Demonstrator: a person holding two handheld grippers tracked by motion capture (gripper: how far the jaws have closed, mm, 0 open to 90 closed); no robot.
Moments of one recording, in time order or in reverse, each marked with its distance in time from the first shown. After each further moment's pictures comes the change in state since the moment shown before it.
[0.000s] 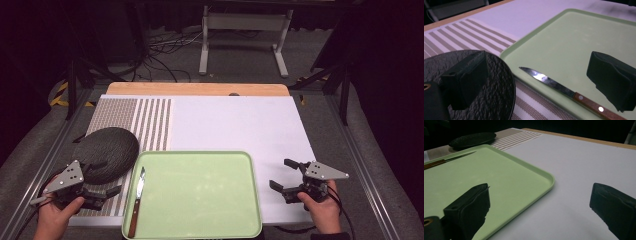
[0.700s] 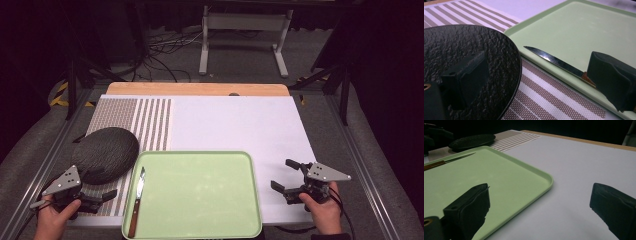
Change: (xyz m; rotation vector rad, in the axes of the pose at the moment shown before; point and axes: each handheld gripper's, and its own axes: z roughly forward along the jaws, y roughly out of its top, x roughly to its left) left arm 0.010 -0.031 0.002 0.020 -0.019 -0.074; right arm 0.000 -0.003 -0.003 -0.017 -0.008 0.000
